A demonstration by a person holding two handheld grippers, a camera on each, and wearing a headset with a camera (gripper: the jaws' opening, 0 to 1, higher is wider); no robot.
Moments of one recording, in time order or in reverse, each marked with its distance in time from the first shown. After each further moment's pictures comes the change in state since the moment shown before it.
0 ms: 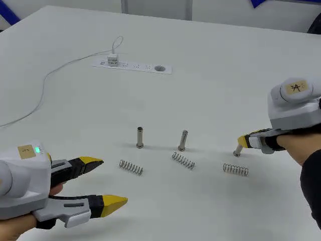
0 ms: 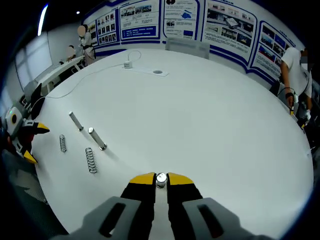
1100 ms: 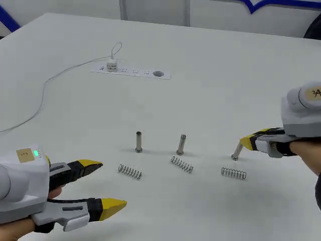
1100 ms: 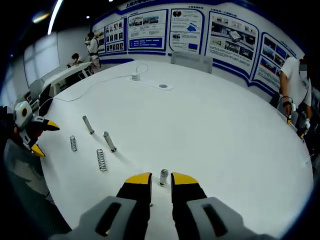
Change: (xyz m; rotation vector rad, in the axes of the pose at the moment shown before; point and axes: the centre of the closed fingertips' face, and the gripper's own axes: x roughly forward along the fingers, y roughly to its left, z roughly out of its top) left arm -0.002 -0.003 0.006 0.014 -0.005 0.000; right arm -0.034 0.005 0.005 -0.053 -0.109 0.021
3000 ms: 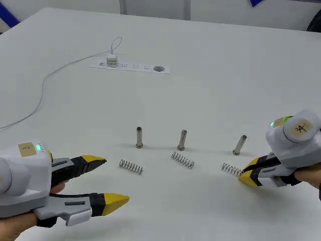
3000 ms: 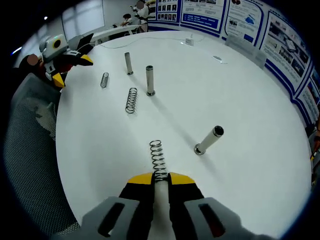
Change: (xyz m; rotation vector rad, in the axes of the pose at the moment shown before) left arm 0.003 -0.004 0.003 0.010 0.006 -0.024; right arm 0.025 0.037 -0.081 -0.318 0.234 0.300
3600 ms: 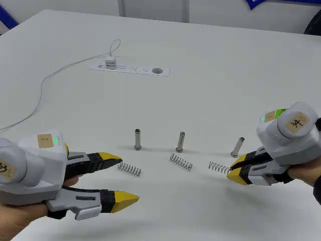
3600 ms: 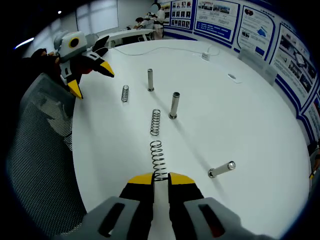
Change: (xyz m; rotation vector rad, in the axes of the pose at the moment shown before) left arm 0.022 -0.020 0.021 0.092 0.013 -0.131; right arm -0.015 0.036 0.043 -0.104 -0.051 0.066
